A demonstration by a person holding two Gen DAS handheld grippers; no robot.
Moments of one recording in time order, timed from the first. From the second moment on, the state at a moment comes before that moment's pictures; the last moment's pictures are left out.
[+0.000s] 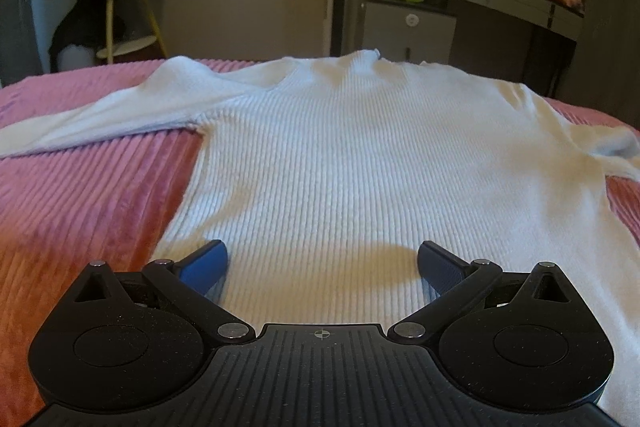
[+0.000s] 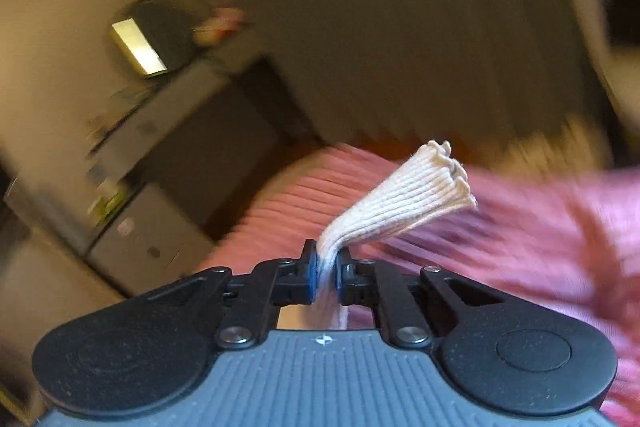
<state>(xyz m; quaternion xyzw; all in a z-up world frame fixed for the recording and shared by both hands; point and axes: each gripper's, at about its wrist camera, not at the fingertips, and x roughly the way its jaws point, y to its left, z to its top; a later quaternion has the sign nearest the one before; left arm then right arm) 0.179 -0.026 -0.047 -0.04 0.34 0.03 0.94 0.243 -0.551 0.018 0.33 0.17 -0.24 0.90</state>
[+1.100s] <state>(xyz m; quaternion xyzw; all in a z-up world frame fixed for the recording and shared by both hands) 0.190 0.021 -0.012 -0.15 0.33 -0.04 0.93 0.212 -0.309 -0.061 0.40 0.26 -0.05 0.88</state>
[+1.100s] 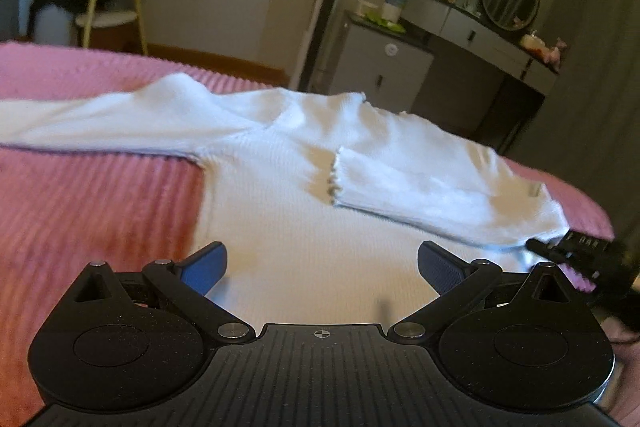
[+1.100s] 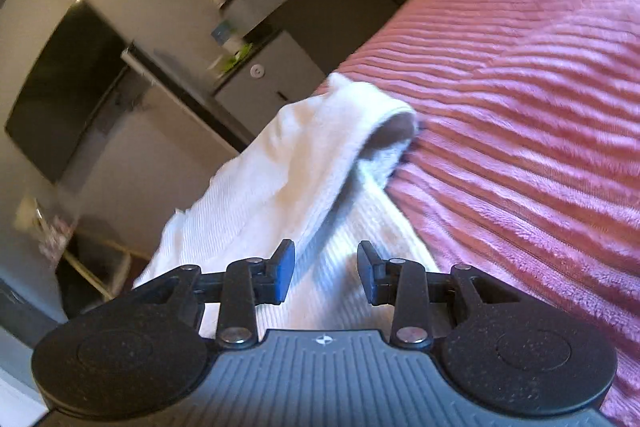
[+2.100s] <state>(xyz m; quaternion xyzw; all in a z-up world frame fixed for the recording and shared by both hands) 0.335 -0.024 -0.002 -0.18 0.42 -0.08 0.88 0.238 -0.371 -0.082 0.52 0.15 0.00 0.84</state>
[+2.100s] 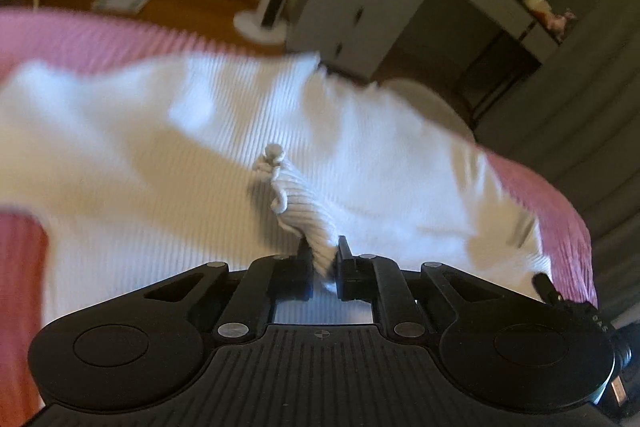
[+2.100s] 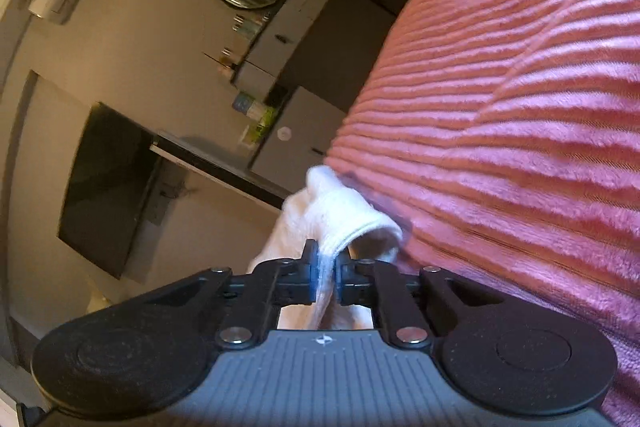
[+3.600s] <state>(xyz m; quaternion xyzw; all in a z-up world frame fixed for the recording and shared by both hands) 0.317 0.052 -0.004 -0.15 0.37 0.01 0.92 0.272 -0.339 -0.090 0.40 0.30 0.06 0.86</state>
